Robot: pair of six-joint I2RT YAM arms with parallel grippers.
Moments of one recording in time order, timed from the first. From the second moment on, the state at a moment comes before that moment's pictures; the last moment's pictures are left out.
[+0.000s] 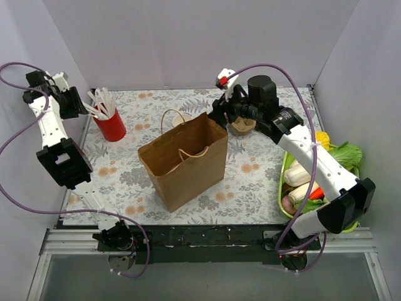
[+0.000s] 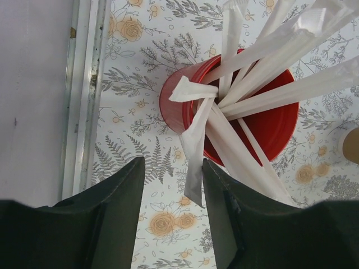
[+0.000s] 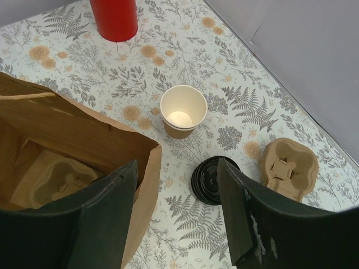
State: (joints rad) left arm 0.51 2.05 2.13 -1.02 0.39 0.13; right arm 0.61 1.44 1.52 -0.40 -0.36 -0.22
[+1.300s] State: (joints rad) left arm 0.46 1.91 2.17 -1.03 0.39 0.14; right arm 0.60 1.47 1.52 -0.40 -0.36 -0.24
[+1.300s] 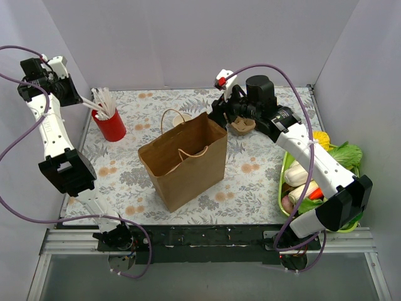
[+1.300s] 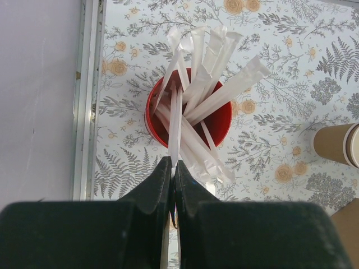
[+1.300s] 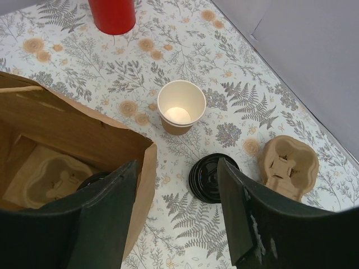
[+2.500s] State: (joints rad) left arm 0.44 1.97 2.05 -0.95 0.33 0.12; right arm 0.60 1.47 1.47 -0.38 -0.37 -0.24
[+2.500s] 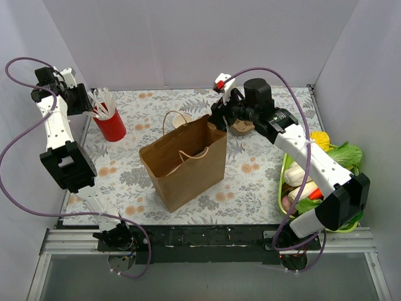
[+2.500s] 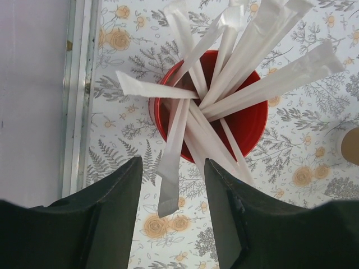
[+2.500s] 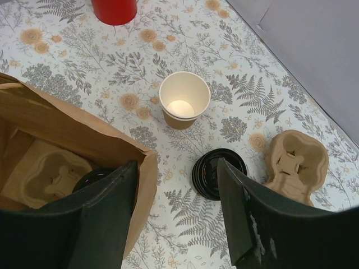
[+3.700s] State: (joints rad) left arm 0.44 1.87 2.00 -0.98 0.28 0.14; right arm 0.59 1.49 1.48 -0.37 -0.38 -0.24
